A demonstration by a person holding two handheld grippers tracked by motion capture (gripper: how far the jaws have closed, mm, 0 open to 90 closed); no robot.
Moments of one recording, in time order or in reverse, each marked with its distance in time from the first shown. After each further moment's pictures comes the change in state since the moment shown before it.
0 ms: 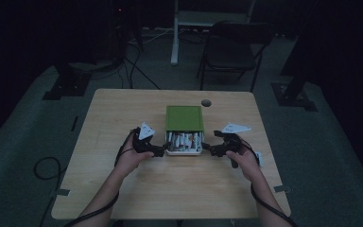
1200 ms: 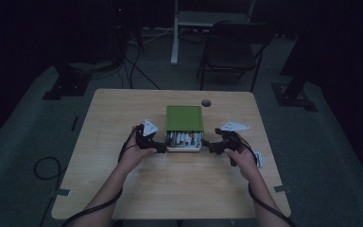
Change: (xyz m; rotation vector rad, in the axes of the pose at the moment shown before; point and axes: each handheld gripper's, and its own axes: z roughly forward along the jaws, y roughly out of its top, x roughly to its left) left arm 0.002 0.007 0.014 0.010 0.025 0.019; right arm -0.002 0.004 0.005 -0.005 -0.070 0.023
